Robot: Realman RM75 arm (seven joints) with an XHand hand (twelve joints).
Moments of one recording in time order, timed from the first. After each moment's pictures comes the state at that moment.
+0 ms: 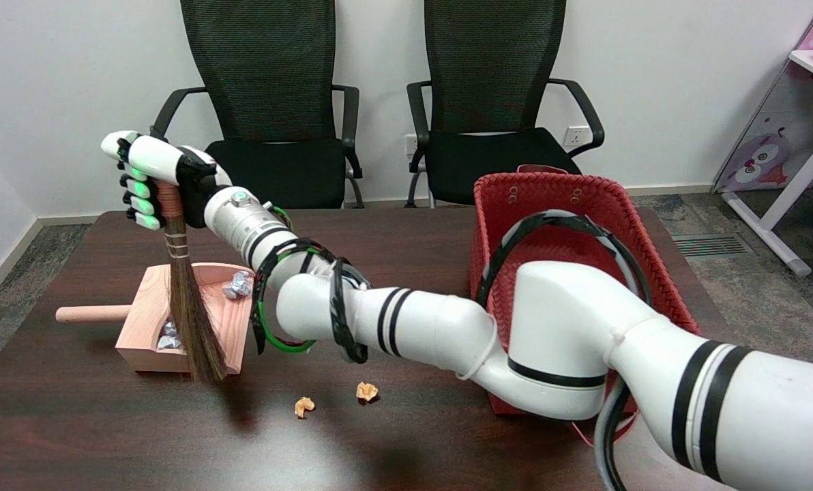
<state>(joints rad) 1.01 -1.88 0.33 -0.41 -1.44 0.46 1.15</state>
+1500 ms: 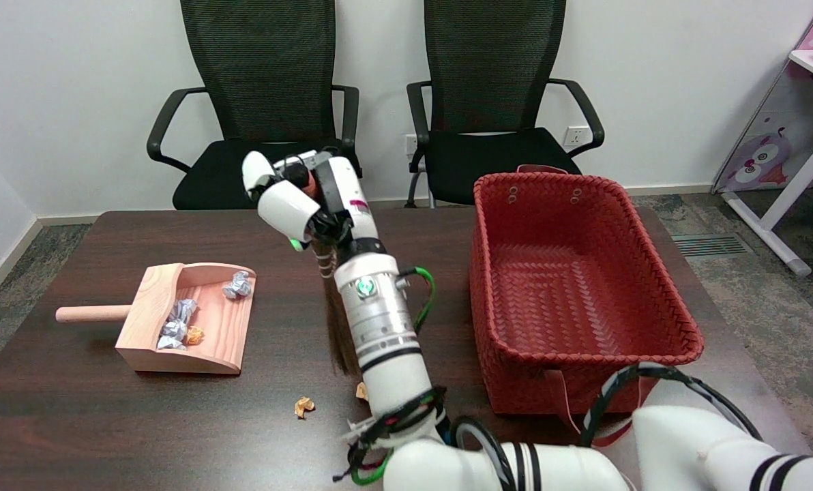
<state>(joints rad) 0.43 -1.54 0.40 -1.35 -1.61 1.22 0.16</state>
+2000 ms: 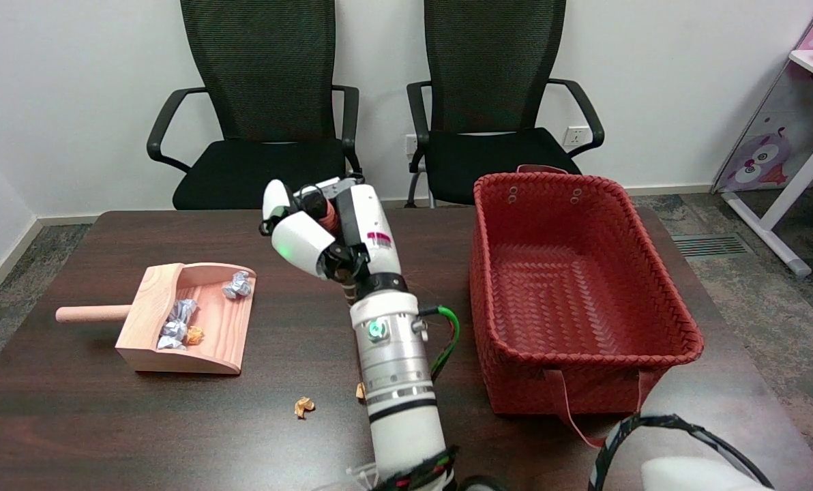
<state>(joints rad) 0.28 -1.58 0.38 -1.48 -1.68 1.35 -0.11</state>
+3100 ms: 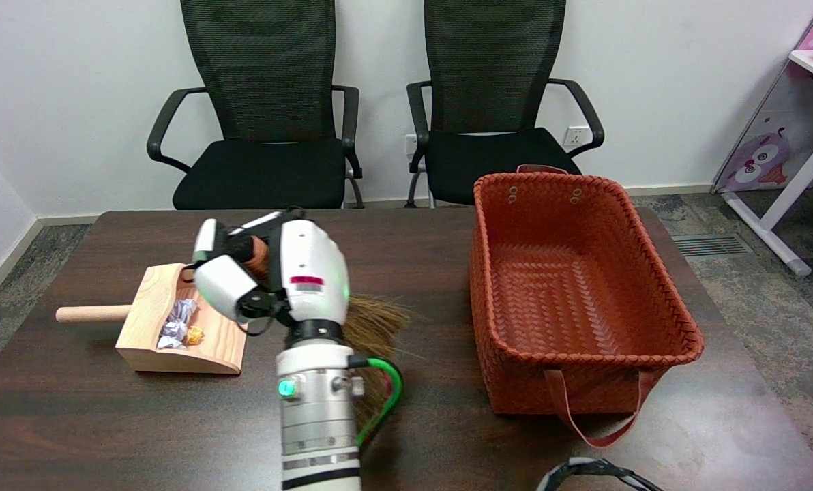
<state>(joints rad) 0.24 -1.88 0.34 -1.16 -1.82 1.49 -0.28</state>
